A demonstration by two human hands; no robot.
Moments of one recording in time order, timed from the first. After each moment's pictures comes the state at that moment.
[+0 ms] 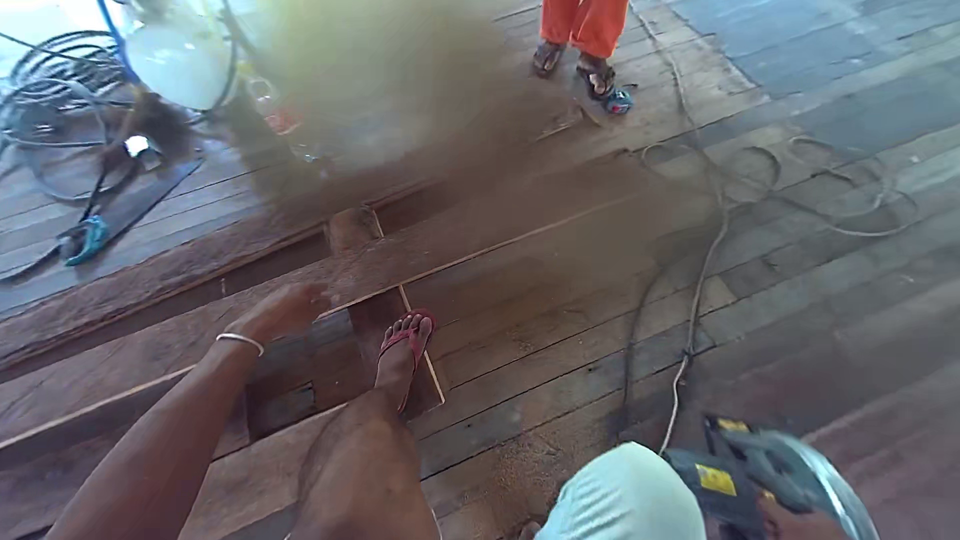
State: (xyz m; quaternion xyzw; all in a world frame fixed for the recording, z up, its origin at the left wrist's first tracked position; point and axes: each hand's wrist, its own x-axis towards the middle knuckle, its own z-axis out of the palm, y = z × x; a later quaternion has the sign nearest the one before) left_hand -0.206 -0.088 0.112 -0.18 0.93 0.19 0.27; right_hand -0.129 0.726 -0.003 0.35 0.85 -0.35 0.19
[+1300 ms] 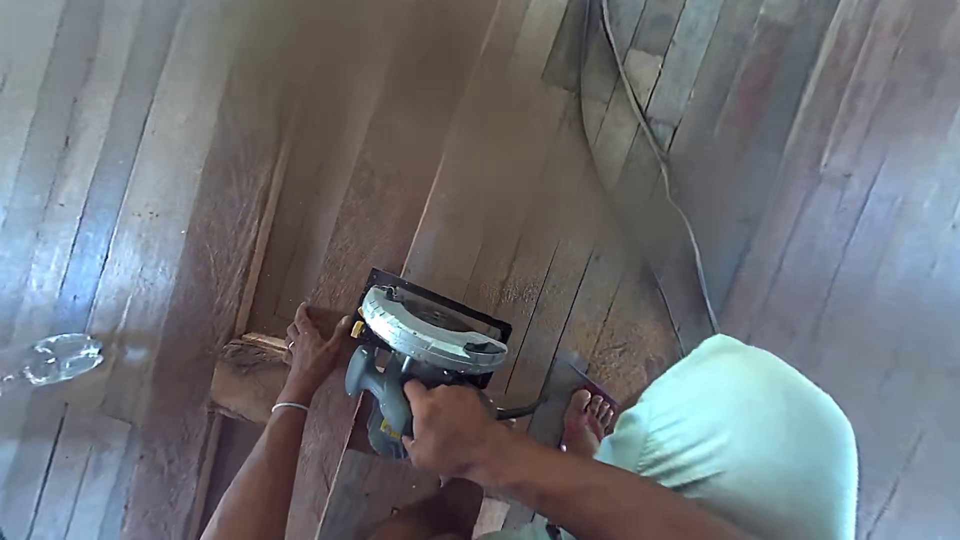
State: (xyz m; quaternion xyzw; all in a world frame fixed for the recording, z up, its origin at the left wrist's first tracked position) left_hand -0.449 -0.070 -0.112 -0.05 0.95 0.16 0.27; right_hand -0.317 0.173 0.034 0.04 0.79 -0.40 0.47
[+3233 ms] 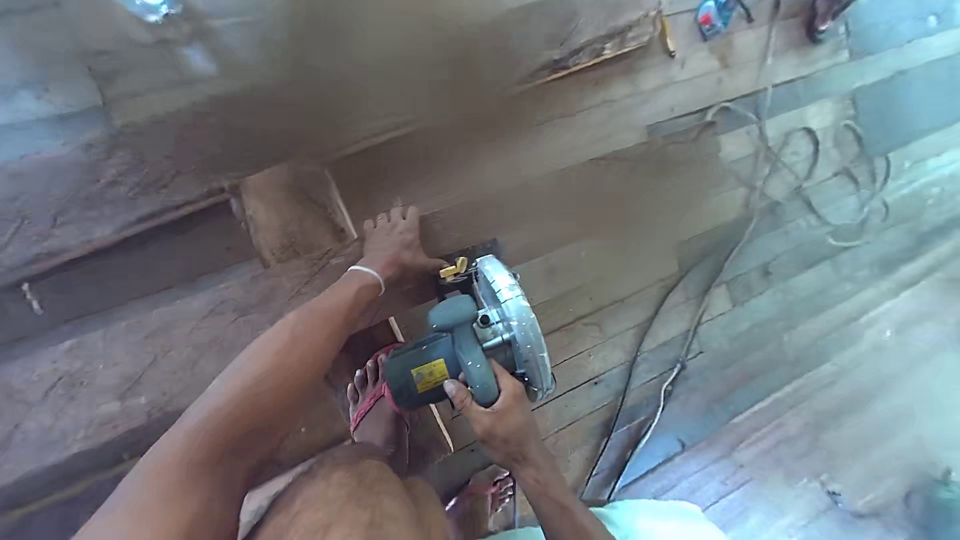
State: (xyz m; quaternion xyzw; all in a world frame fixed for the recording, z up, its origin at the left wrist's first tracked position) left_hand -0.437 -0.061 -0.068 -0.08 0.98 0.17 0.05; right_hand -0.317 0.169 0.009 0.09 0.83 -0.43 0.34
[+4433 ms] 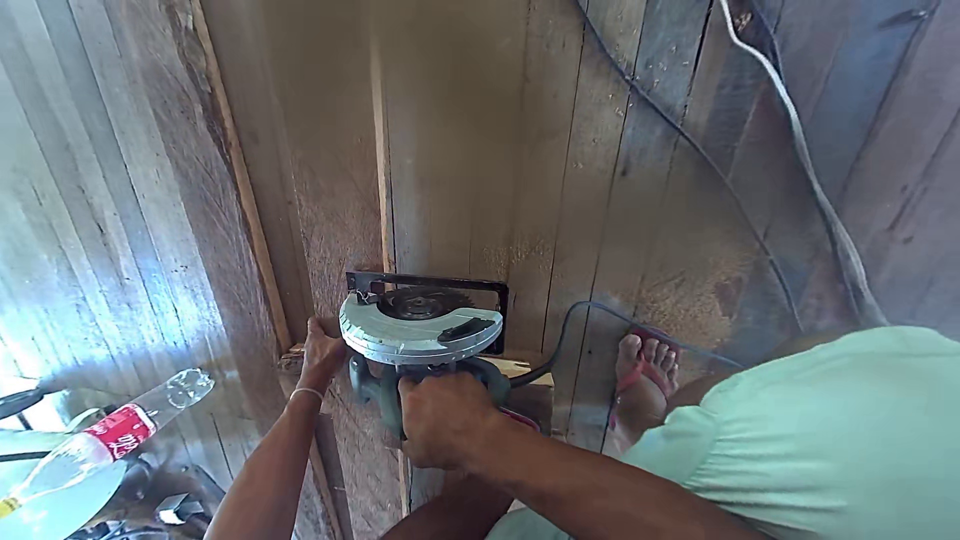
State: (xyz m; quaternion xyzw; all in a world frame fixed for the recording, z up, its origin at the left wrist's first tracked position) left_hand -0.489 -0.032 -0.097 -0.06 0.92 0.13 0.35; right_hand -0.340 0.213 0.022 0.02 0.71 -0.49 0.51
